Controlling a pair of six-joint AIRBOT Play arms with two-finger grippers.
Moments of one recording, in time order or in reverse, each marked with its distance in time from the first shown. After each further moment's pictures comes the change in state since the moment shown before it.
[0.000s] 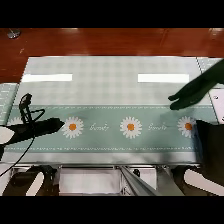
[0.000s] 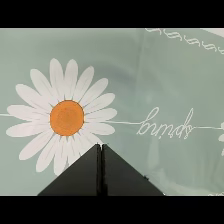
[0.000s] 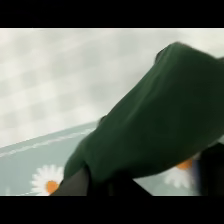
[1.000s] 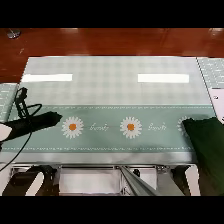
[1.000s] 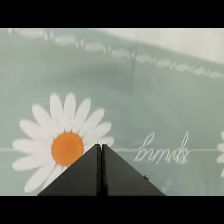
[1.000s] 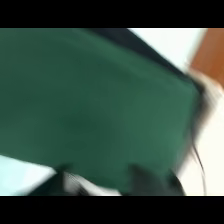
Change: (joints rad) left arm 0.001 -0.035 0.072 -0.005 0.083 0.066; right arm -0.570 0.543 -0.902 -0.390 -0.178 -0.063
